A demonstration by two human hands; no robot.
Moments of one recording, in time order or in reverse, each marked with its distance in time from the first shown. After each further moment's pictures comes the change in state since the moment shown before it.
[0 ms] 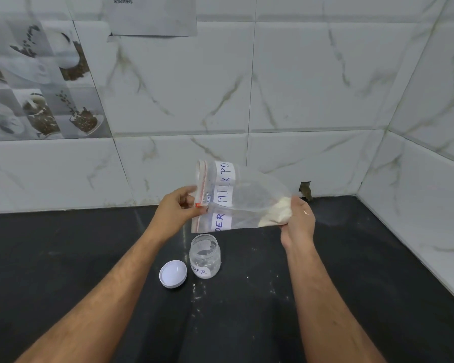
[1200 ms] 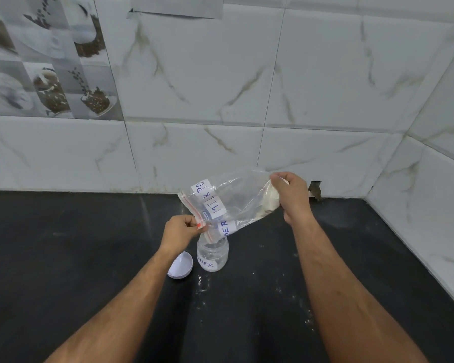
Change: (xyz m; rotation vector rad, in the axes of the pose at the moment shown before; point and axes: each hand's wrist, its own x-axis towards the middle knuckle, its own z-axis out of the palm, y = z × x) left_hand -0.010 -0.093 0.016 0.007 0.114 -0.216; right_hand 0.012 -0.006 0.059 -0.606 -0.279 -0.200
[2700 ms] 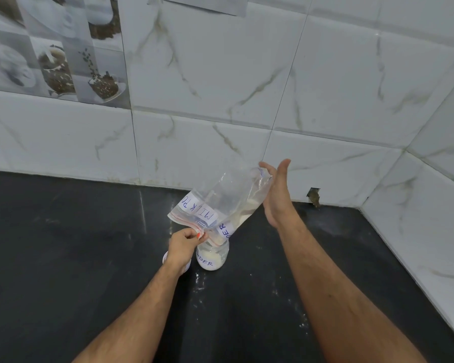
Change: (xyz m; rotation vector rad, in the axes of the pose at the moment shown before) left_hand -0.014 -0.040 0.028 -0.425 0.063 -0.214; right_hand -0.035 -0.026 0.049 0.159 -0.303 0.109
